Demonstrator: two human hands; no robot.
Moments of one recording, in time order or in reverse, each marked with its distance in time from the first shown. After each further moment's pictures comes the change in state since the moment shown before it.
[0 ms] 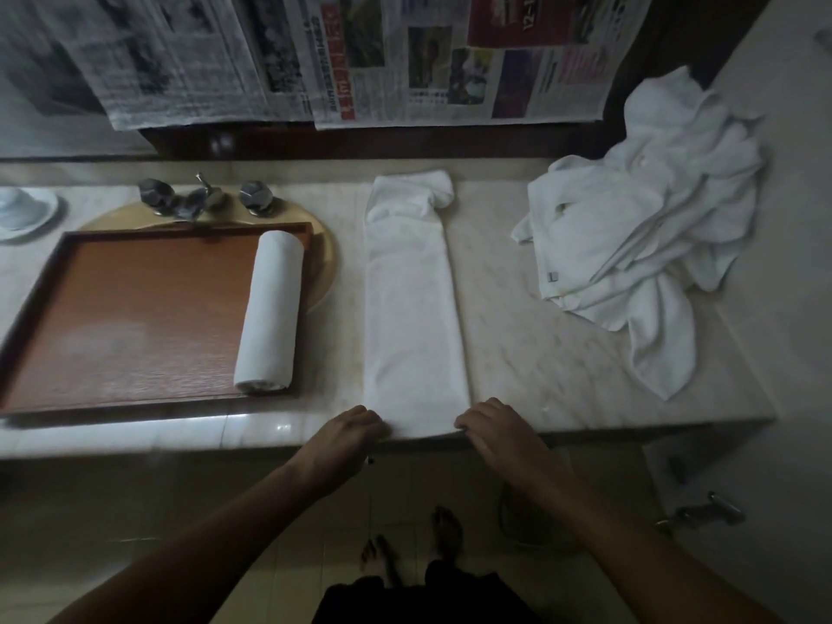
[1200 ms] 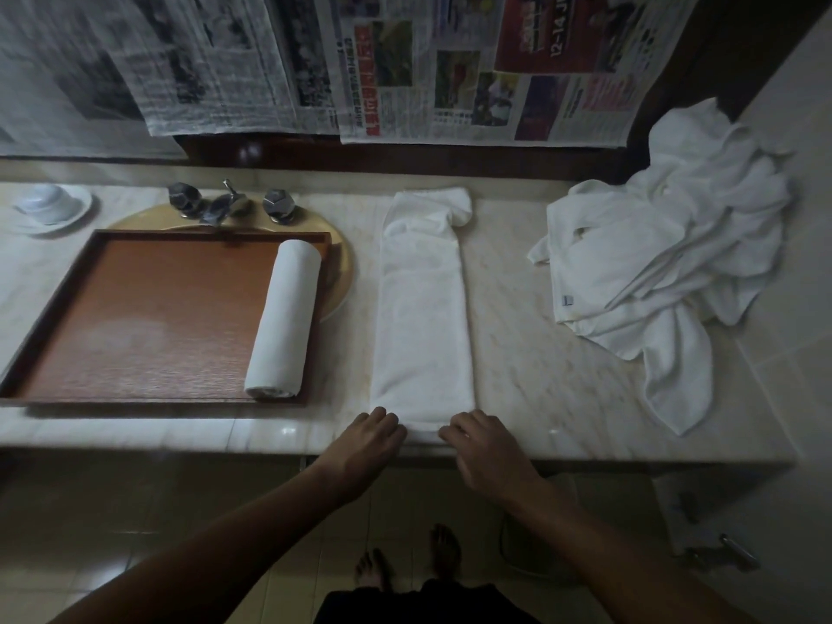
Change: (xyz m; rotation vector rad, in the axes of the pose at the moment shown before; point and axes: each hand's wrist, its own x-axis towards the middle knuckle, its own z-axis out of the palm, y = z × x) left_hand 0.019 0.020 -0.004 0.302 -0.064 0.053; right_hand 0.025 -0.014 0.007 -0.217 -0.057 -0.133
